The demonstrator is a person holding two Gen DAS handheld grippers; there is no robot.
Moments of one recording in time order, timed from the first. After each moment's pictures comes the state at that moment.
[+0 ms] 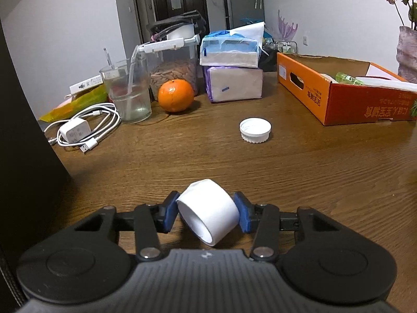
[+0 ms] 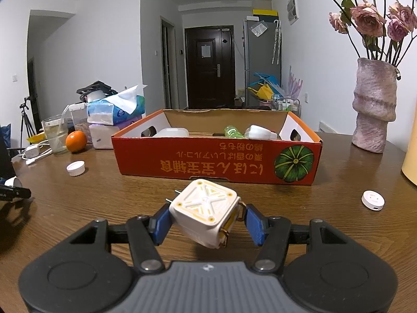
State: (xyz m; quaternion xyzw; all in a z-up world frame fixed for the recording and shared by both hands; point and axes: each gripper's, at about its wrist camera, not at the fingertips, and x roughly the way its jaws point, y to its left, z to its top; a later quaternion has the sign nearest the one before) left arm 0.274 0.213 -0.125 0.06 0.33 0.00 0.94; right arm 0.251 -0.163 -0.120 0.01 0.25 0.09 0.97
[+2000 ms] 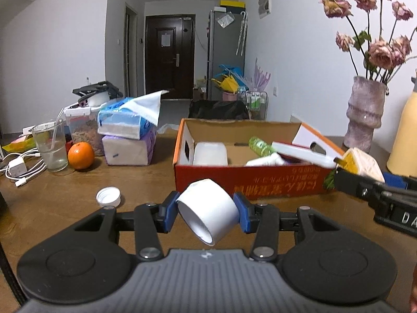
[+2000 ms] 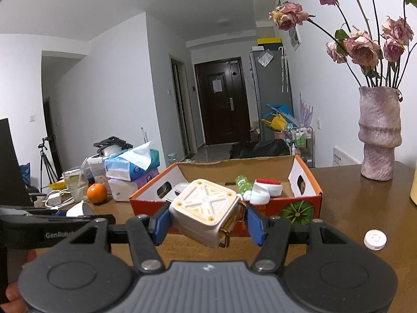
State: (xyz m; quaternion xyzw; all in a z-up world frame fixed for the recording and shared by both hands) left arm 0.261 0.017 -0.063 -0.01 0.23 -0.04 0.97; right arm 0.250 -0.189 -0.071 0.06 0.16 0.13 0.98
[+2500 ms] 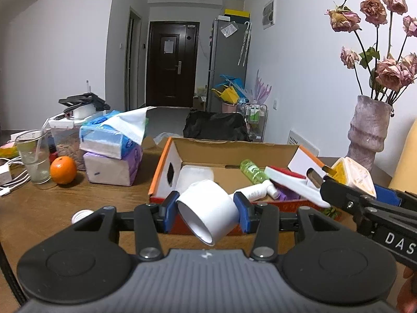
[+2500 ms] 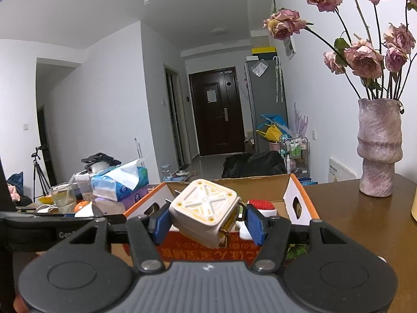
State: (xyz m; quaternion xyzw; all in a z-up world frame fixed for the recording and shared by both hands) left arm 0.304 -0.008 -0.050 -0.03 0.21 -0.04 0.98; right arm 0.287 -0.194 -0.059 0.06 0.14 0.11 0.98
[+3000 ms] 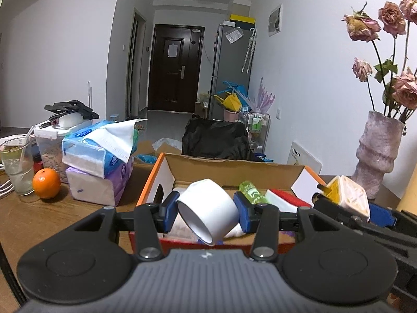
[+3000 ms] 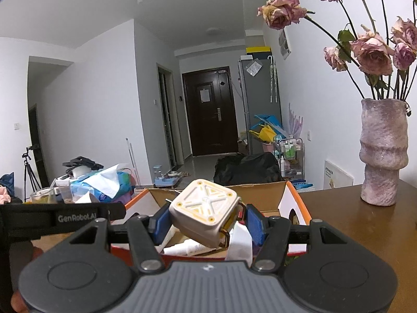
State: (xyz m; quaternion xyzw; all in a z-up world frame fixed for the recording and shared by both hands) left arm 0.358 -0.019 -0.044 -0.05 0.20 -0.03 0.98; right arm 0.340 -0.198 -0.063 0.06 0.14 0.10 0.98
